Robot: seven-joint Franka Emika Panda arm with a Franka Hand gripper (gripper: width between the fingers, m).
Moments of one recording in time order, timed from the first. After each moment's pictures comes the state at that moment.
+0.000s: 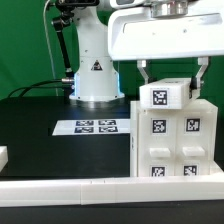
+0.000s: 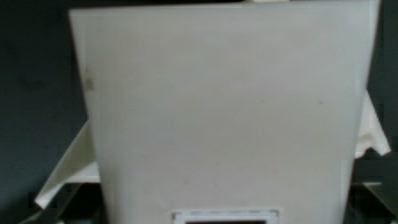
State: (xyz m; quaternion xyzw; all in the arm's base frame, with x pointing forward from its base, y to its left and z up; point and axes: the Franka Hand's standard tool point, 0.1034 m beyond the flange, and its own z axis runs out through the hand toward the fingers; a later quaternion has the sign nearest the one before) arm 0.614 0.087 0.155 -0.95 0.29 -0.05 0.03
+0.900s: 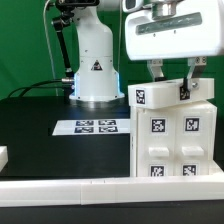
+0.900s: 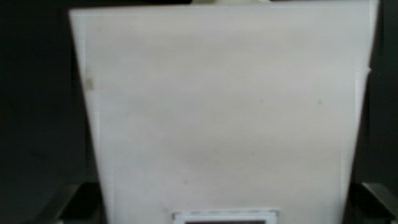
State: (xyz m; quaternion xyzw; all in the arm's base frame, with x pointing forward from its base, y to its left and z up) arm 0.614 0.090 0.155 -0.81 0.58 -0.04 0.05
